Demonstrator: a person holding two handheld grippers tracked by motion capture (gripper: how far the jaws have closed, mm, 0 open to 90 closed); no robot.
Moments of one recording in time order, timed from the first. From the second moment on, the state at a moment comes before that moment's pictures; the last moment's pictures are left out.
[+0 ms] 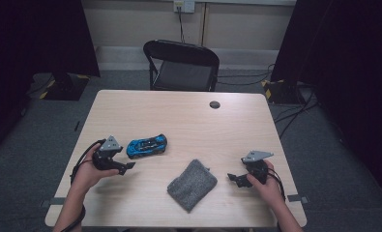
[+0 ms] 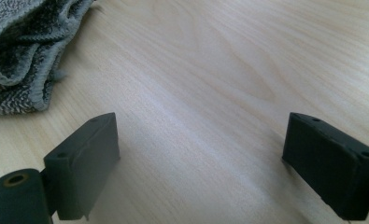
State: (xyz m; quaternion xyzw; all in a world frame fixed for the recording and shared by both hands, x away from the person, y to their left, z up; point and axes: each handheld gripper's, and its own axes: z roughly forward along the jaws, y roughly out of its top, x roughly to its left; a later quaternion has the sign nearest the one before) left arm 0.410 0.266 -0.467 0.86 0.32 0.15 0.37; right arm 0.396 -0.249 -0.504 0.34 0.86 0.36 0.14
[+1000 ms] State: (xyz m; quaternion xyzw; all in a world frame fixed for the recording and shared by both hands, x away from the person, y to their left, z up) left arm 0.481 0.232 -0.497 0.88 0.27 0.11 0.38; right arm 0.396 -0.249 -0.504 0.34 0.86 0.36 0.14
